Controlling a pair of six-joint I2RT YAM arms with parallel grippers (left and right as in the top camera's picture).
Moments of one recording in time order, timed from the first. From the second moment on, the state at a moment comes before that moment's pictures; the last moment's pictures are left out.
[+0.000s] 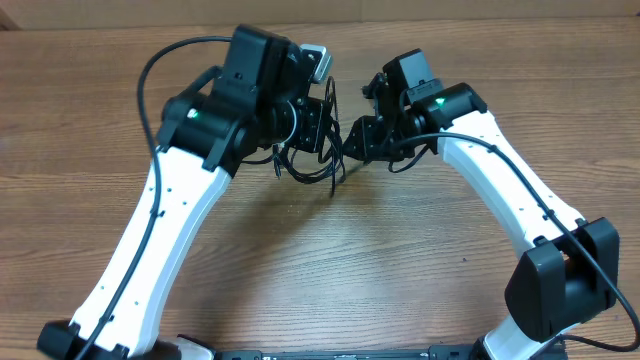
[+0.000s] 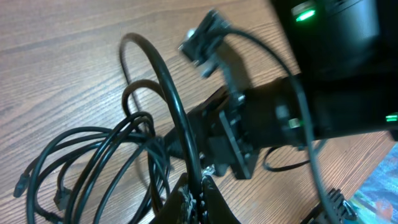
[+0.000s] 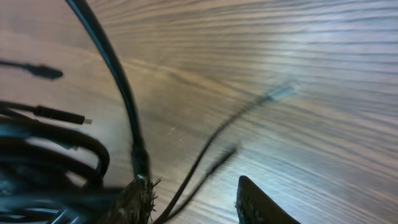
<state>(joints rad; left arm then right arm) -0.43 1.57 1.75 -1.05 0.36 -0.21 0.41 1.80 1.54 -0.93 -0.44 0.33</state>
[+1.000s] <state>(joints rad) -0.43 1.69 1.75 -1.11 0.26 -0.21 0.44 1.80 1.54 -0.96 -0.52 0.25</state>
